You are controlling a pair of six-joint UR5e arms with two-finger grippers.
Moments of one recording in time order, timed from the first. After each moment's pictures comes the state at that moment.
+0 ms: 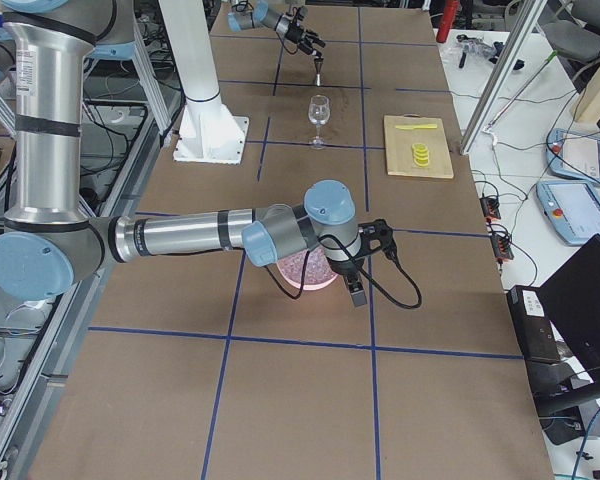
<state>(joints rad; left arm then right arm) -0.17 -1.30 -1.87 -2.79 -0.61 -1.10 1.51 -1.67 1.80 -1.28 2.30 0.07</state>
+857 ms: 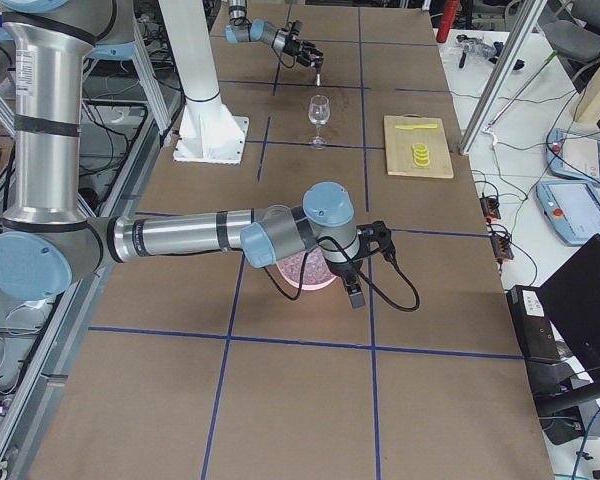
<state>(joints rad) -0.11 -1.41 -1.73 -2.79 -0.47 -1.13 1.51 -1.68 1.80 -1.28 2.30 0.07</state>
